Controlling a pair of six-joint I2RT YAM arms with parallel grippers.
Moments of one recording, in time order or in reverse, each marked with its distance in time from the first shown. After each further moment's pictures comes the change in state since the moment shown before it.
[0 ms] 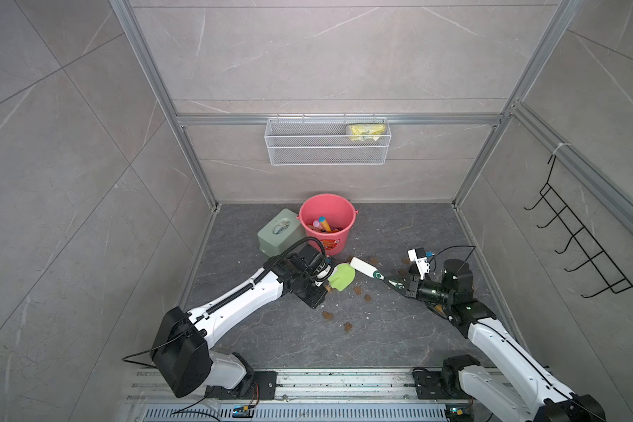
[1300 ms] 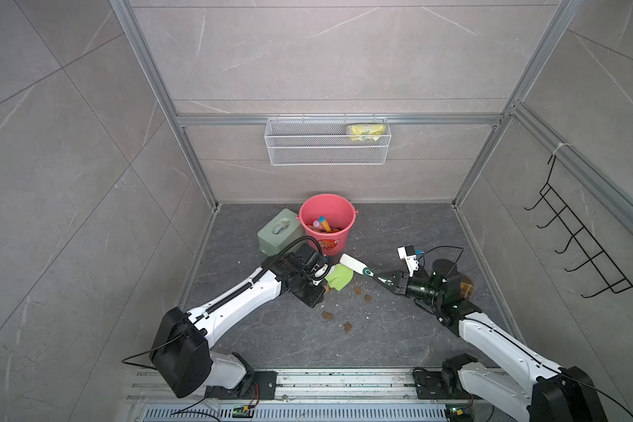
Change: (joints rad) left arm 0.017 -0.003 -0.015 0.009 0.039 0.001; right arm 0.153 0.130 -0.046 0.321 0.071 0.188
